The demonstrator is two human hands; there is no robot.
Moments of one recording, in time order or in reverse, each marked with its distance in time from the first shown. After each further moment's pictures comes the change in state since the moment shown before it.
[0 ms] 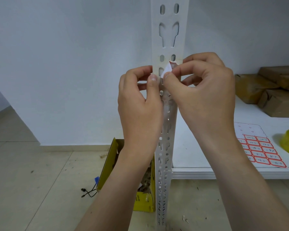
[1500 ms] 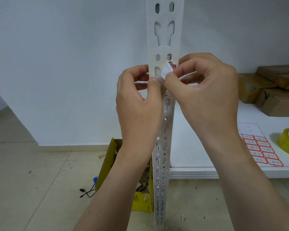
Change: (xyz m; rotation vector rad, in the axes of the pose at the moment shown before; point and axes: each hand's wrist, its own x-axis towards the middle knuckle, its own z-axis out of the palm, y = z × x) left_hand -0.001 0.003 0.004 -0.006 -0.003 -0.046; right_hand 0.003 0.004 -0.007 0.036 0.002 -0.028
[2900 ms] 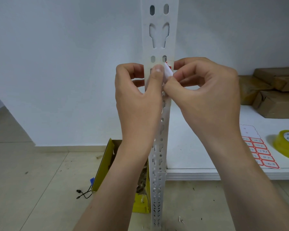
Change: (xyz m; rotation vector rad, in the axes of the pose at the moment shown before) left_hand 0.002 0.012 0.009 -0.082 0.000 -0.004; right_hand 0.001 0.004 -0.010 0.058 -0.046 0.002
